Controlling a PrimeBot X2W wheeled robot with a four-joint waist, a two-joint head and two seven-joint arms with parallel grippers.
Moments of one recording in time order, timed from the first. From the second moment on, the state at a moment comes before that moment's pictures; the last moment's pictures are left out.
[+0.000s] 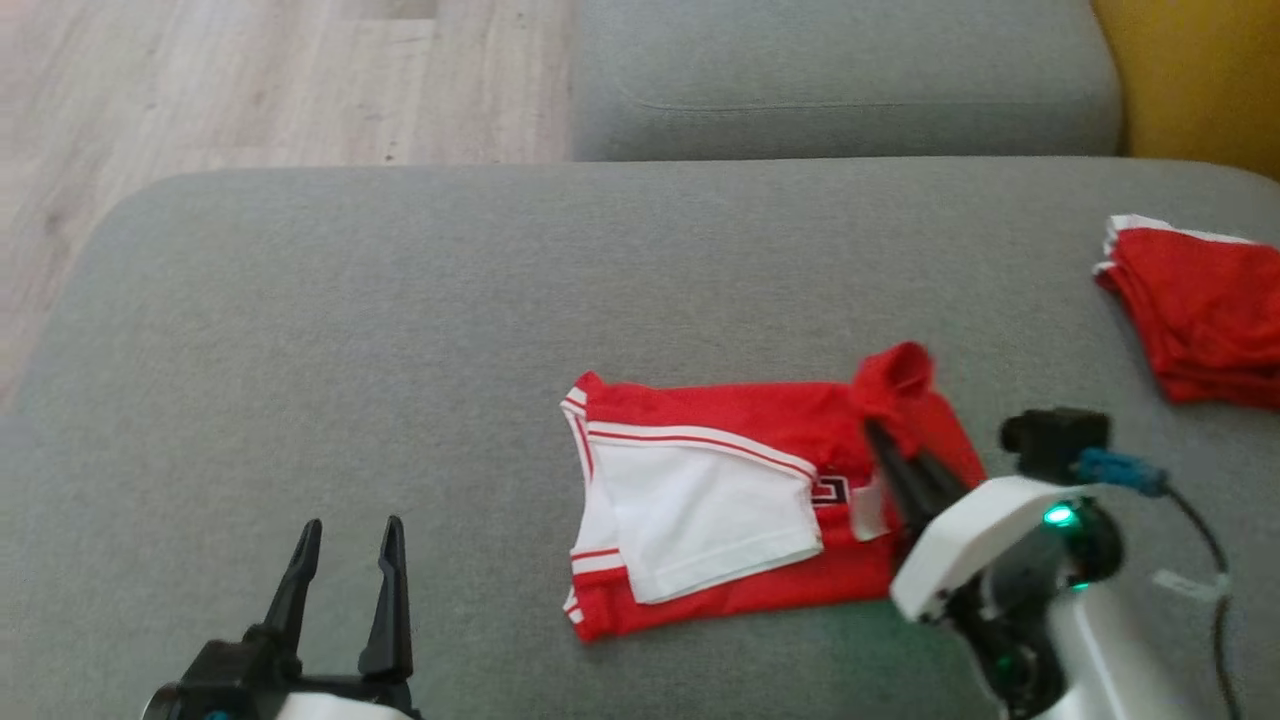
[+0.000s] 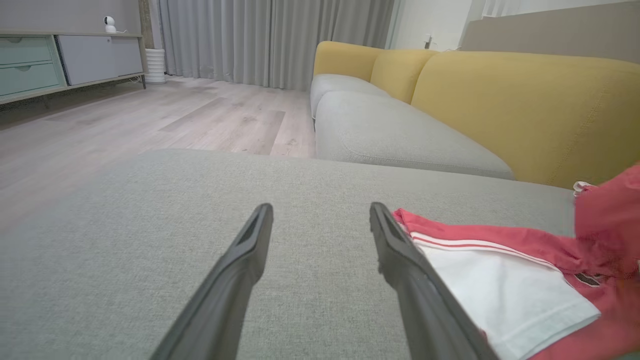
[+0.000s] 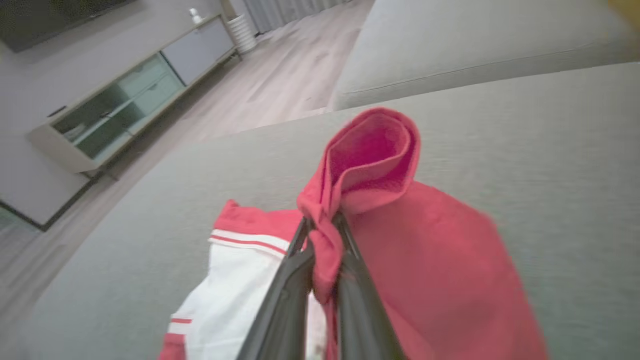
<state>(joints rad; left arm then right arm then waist) 0.07 0.41 -0.52 0.01 -0.61 0.27 -0.25 -0.09 -0.05 0.14 0.14 0.40 0.13 0.33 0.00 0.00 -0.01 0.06</state>
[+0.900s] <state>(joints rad) 0.04 0.39 -0.55 0.04 -0.61 0.25 -0.23 -0.38 -0.06 0.56 0.63 0.67 0.13 0.11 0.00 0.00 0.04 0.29</state>
